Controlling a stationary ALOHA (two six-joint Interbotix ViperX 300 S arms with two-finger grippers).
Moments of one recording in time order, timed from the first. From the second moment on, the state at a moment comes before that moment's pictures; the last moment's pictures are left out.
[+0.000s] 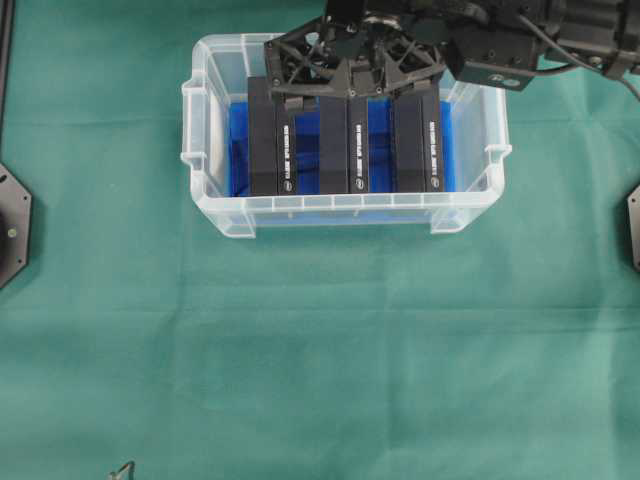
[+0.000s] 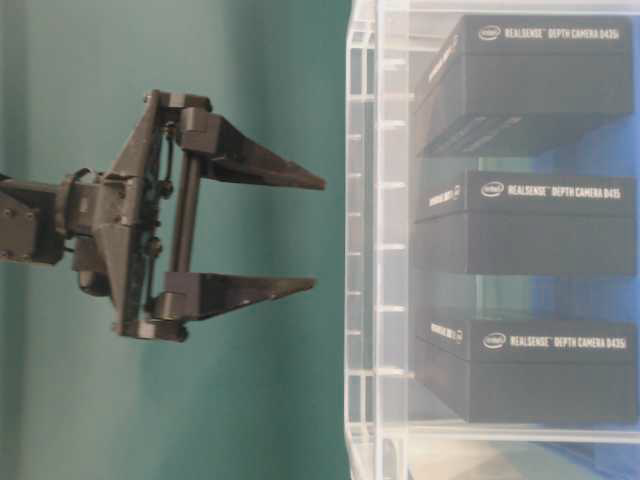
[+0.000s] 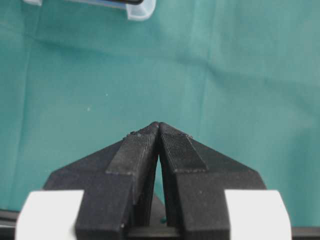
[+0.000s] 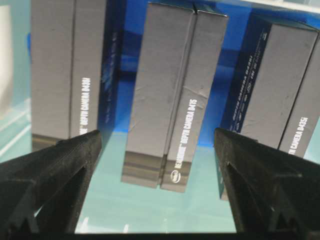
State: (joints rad) left arm -0.05 -0.95 0.54 0.02 1.33 -0.24; right arm -0.20 0.27 -0.30 -0.09 1.41 1.38
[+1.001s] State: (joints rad) left arm -0.05 -0.95 0.54 0.02 1.33 -0.24; right arm -0.19 0.35 -0.08 -0.01 1.15 1.38
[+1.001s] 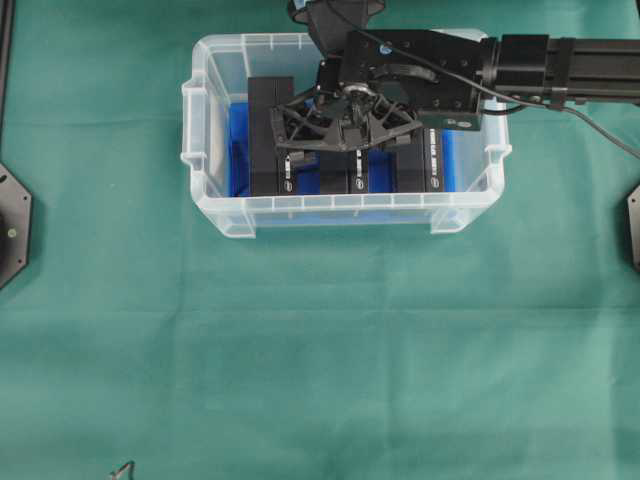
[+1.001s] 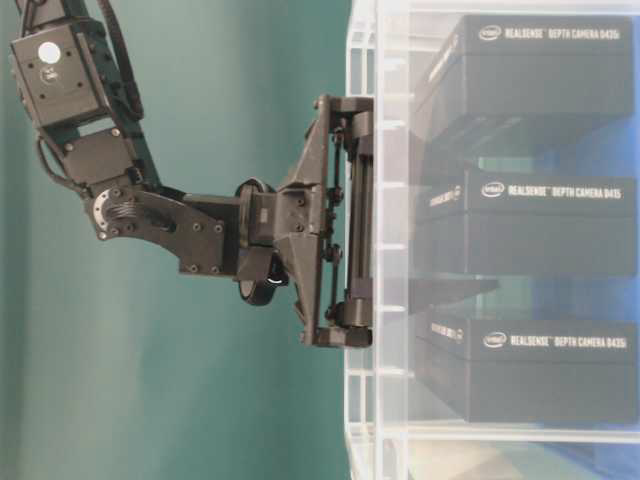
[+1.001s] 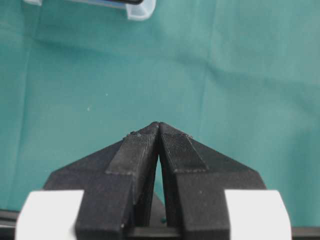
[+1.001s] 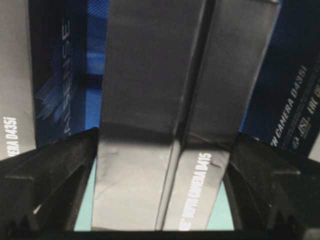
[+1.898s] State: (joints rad) left arm -0.05 -0.95 0.54 0.02 1.33 -0.24; right arm -0.20 0.36 -0.08 0.00 1.14 1.45
